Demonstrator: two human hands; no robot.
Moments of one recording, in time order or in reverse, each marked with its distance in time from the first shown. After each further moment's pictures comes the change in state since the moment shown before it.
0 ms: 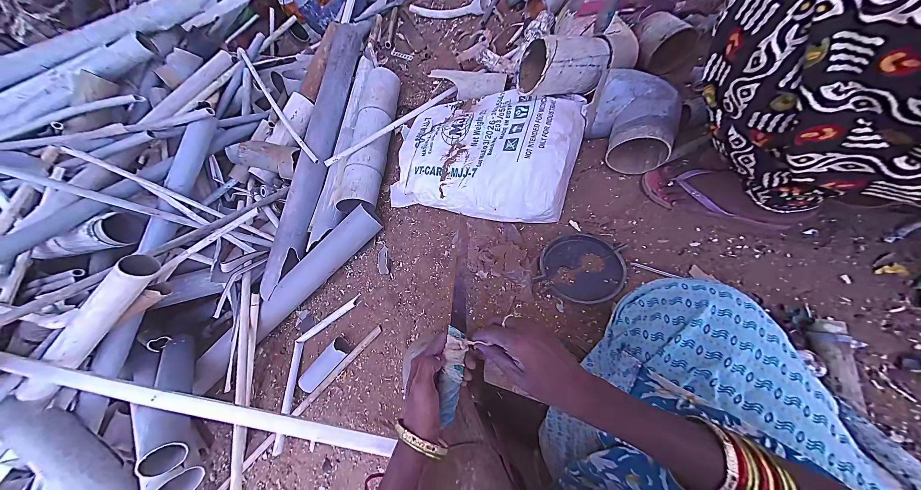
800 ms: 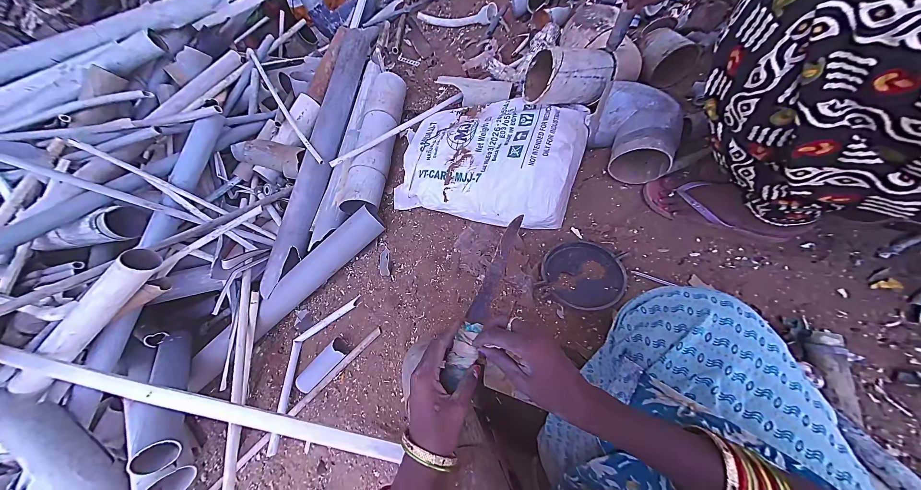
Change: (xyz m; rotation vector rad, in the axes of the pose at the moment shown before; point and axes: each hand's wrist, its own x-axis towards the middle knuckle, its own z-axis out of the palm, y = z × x) left_hand -0.009 -0.005 0.003 0.551 0.093 0.374; right_hand -0.001 0.003 0.011 0.142 0.139 -0.043
